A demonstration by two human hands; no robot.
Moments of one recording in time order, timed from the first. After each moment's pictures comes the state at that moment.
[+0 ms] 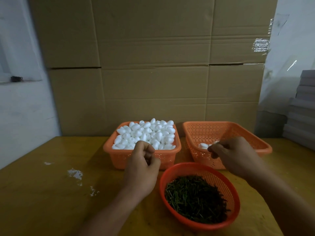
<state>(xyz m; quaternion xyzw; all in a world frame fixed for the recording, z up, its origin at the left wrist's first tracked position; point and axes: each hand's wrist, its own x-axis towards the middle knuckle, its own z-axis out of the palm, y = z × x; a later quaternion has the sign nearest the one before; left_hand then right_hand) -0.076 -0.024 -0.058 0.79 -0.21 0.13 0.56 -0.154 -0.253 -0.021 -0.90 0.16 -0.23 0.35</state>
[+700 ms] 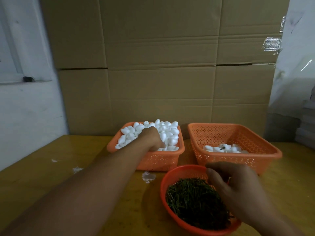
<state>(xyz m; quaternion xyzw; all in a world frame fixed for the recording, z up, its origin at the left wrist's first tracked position) 0.038 -0.079 -0.011 0.98 -0.17 0.03 0.05 -0.192 -0.216 -0.047 -0.91 0.06 -0.27 0.30</state>
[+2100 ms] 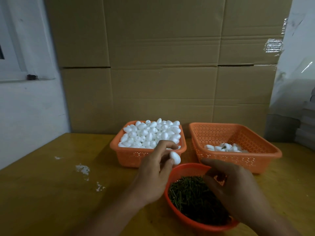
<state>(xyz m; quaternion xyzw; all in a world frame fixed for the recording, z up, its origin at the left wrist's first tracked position) -0.081 -0.026 -0.065 0.73 -0.40 0.09 0.54 -0.194 -0.209 -0.050 -0.93 0.05 -0.26 0.23</state>
